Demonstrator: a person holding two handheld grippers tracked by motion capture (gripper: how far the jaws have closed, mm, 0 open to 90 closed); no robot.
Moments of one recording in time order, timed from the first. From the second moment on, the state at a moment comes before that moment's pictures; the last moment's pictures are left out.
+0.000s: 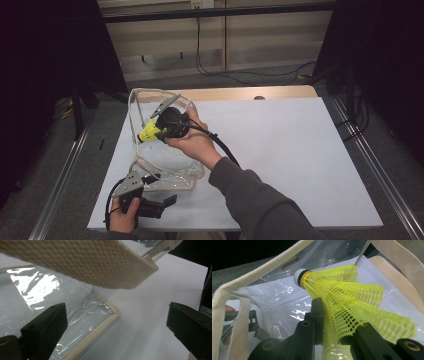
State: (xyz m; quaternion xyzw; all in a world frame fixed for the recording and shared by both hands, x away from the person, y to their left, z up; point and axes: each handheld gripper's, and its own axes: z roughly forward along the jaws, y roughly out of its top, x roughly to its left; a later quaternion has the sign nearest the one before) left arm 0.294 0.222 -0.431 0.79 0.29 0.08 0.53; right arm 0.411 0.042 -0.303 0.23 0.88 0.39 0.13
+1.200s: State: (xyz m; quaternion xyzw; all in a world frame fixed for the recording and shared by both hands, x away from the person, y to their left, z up) left arm 0.294 0.223 -0.431 0.79 0.29 0.08 0.54; right arm 0.416 0.064 -0.317 0.25 0.88 0.38 0.12
